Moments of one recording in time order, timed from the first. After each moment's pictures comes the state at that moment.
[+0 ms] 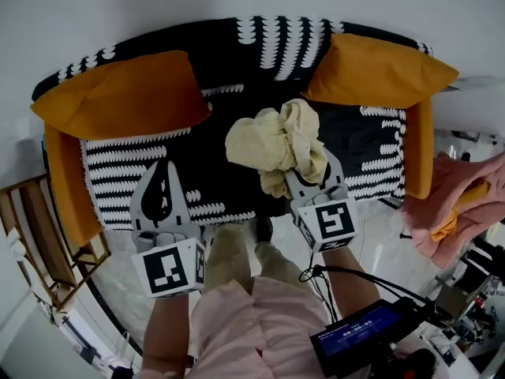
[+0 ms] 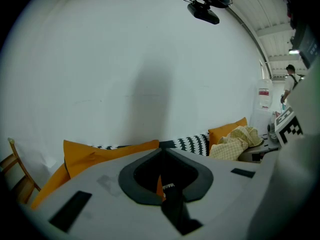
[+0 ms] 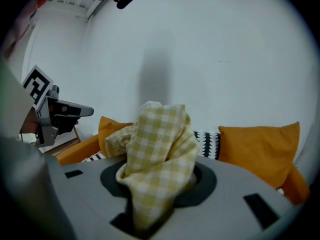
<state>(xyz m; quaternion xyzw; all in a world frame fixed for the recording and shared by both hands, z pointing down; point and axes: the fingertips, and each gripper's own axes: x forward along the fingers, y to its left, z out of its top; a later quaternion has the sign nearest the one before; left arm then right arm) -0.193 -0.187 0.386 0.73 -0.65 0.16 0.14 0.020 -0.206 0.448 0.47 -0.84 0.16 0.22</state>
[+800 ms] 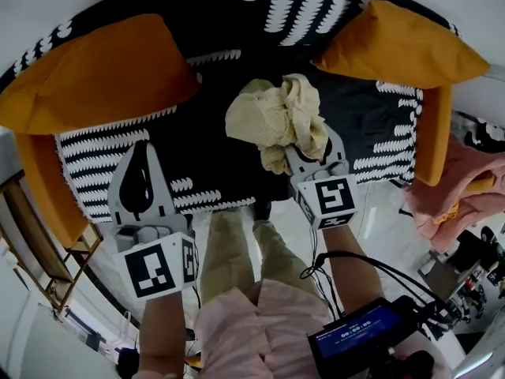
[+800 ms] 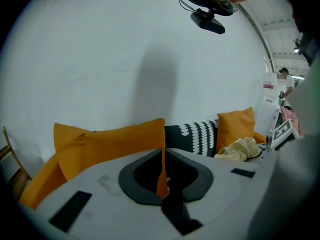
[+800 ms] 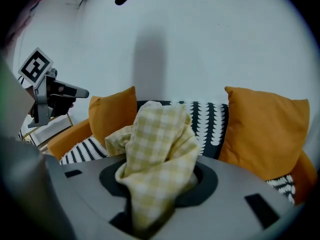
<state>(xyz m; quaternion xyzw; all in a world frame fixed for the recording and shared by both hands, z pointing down) -0.207 -0.225 0.484 0.72 -0.65 0.19 0.18 0.027 -0.231 0.587 0.46 -0.82 0.20 0.28</state>
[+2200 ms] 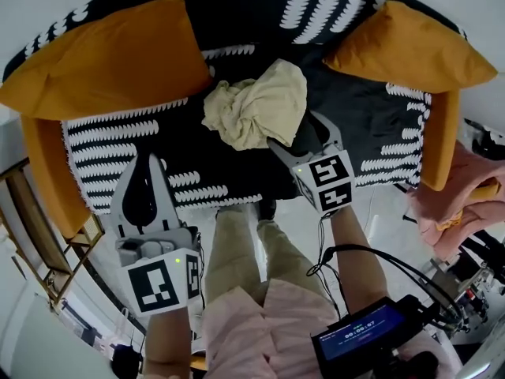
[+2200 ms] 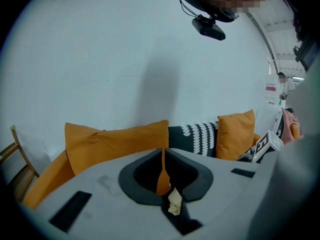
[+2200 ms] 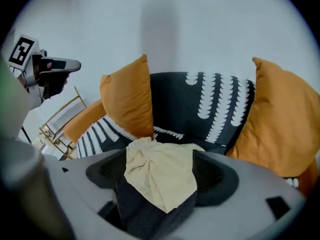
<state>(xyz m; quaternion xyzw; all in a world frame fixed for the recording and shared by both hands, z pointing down) -0.223 -0.190 0.470 0.71 -0.66 0.18 0.18 0.005 -0.202 0.642 0.35 -0.81 0.25 0.39</state>
